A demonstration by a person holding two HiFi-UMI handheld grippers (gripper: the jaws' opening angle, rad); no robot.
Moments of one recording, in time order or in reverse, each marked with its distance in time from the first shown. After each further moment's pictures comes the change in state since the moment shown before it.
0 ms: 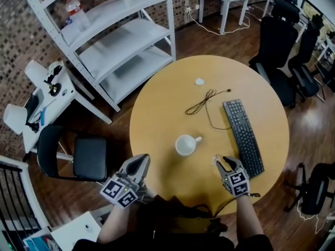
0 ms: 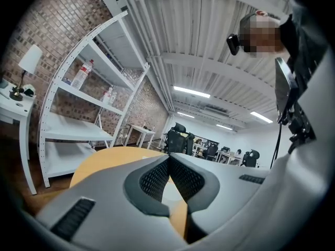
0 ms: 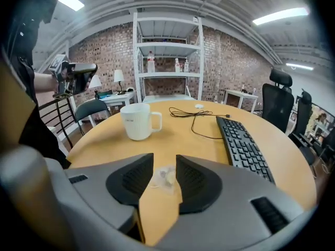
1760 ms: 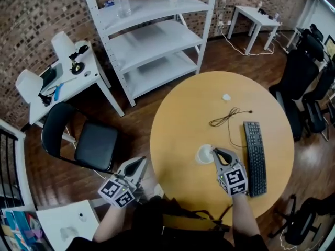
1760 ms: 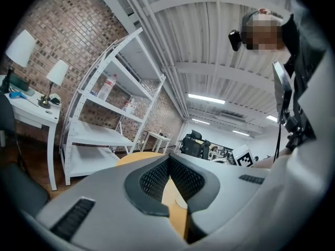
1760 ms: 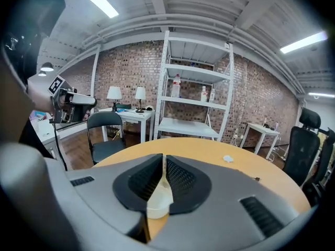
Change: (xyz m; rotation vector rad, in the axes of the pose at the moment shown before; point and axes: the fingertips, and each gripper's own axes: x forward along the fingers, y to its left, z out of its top) left arm -0.084 0.058 0.013 -0.037 -0.088 0.181; right arm 0.029 0.081 0.184 -0.233 -0.227 0.124
